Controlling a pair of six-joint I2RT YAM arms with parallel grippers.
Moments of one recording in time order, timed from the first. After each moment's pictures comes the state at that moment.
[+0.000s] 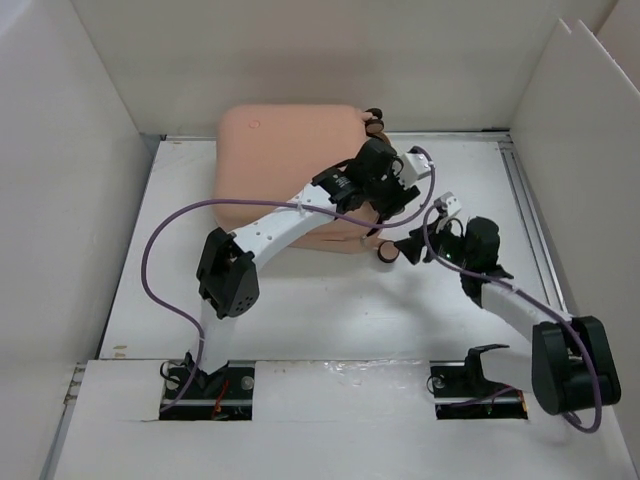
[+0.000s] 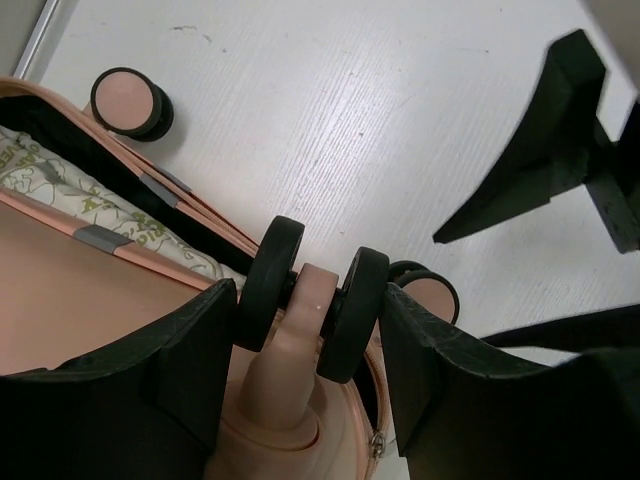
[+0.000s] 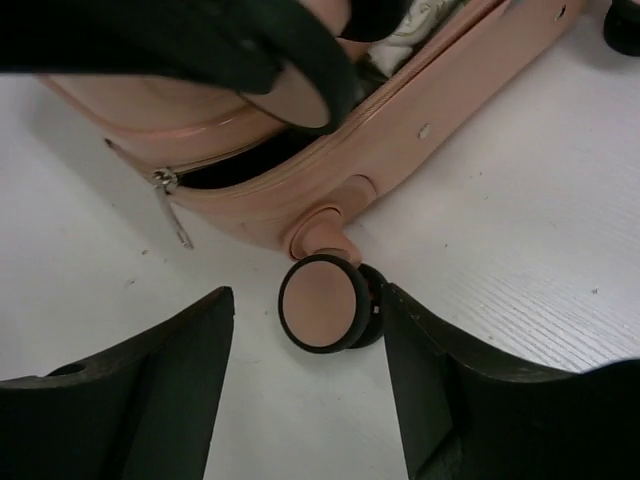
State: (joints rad) left arm -0.85 2.00 1.91 -0.50 0.13 0.25; right arm 0.11 1.22 0.49 0.41 -0.62 0.08
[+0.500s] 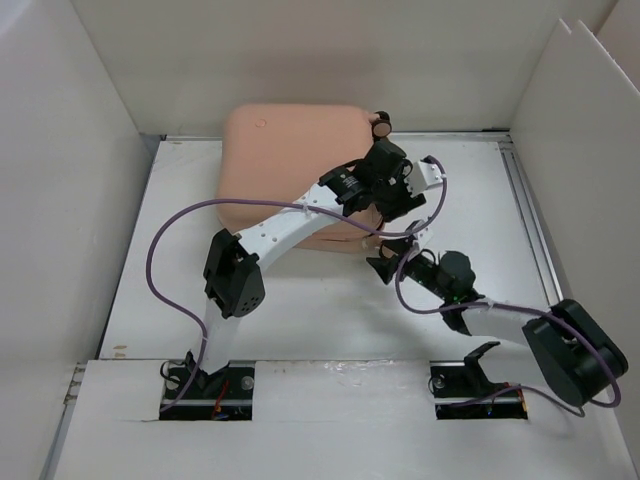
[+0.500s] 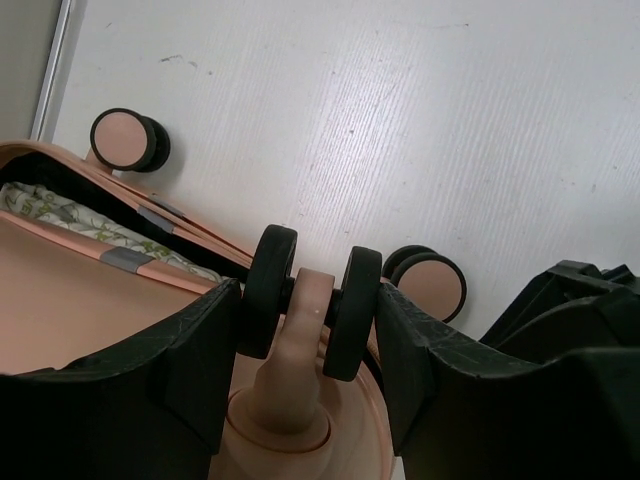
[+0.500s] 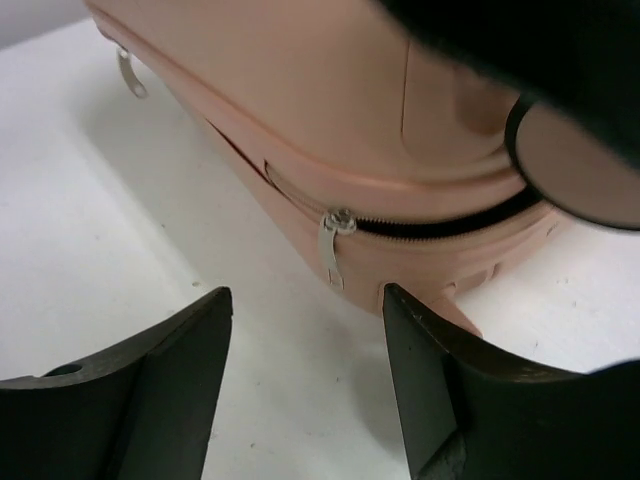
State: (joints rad) left arm -0.89 2.05 2.02 -0.61 0.14 0.41; right arm 0.48 1.21 0.25 0.96 -0.39 0.05
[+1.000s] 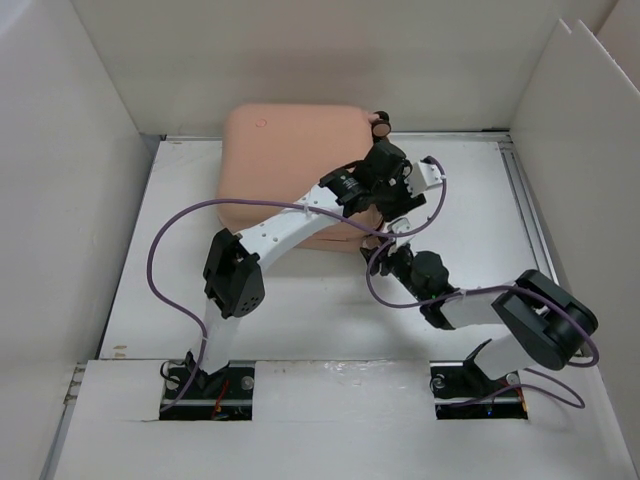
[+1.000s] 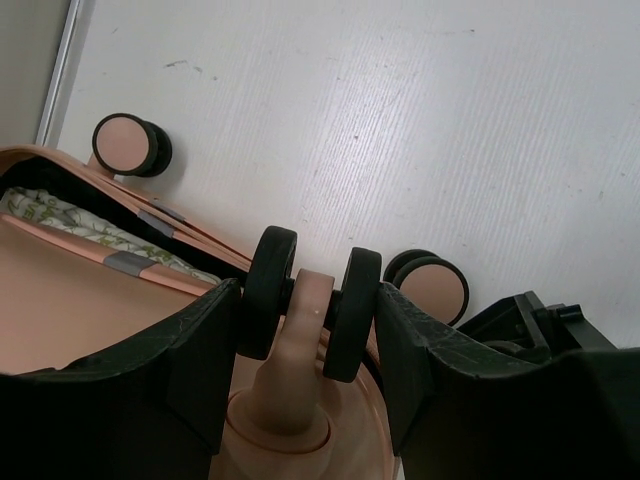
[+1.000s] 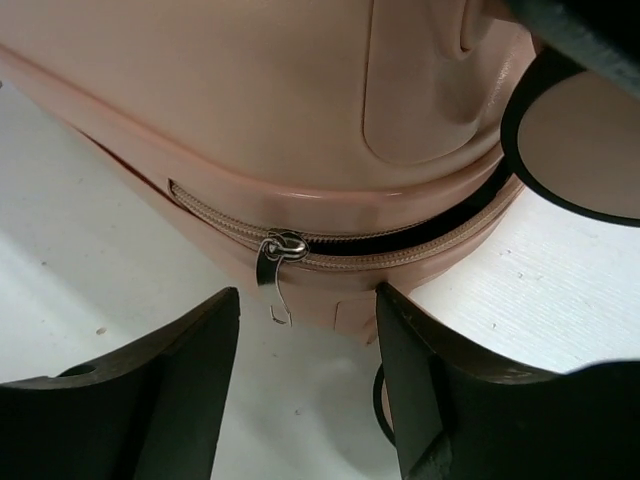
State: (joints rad) left arm -0.89 2.05 2.00 -0.58 0.14 0.42; right arm 0.67 1.46 0.31 1.08 0.06 -0.02
